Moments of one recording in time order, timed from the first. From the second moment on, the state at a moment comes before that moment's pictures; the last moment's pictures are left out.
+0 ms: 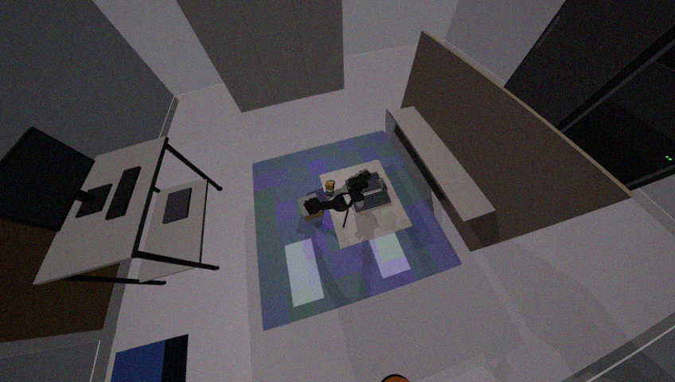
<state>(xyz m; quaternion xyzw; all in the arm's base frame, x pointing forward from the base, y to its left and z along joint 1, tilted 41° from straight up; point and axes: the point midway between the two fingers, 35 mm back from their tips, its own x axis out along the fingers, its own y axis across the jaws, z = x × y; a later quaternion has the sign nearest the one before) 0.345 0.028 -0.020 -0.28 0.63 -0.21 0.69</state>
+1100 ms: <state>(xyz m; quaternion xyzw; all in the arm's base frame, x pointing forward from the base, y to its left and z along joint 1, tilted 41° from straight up) 0.348 0.023 -0.026 -0.28 0.63 -0.21 0.70</state>
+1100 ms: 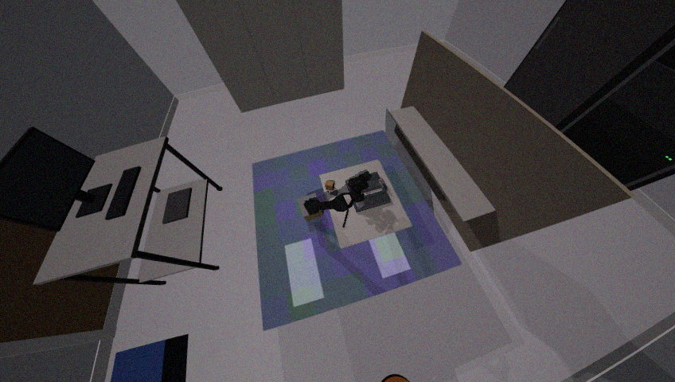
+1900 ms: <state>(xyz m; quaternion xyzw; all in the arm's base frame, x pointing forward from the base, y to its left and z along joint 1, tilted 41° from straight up) 0.348 0.019 -0.031 -0.28 0.63 -0.21 0.70</state>
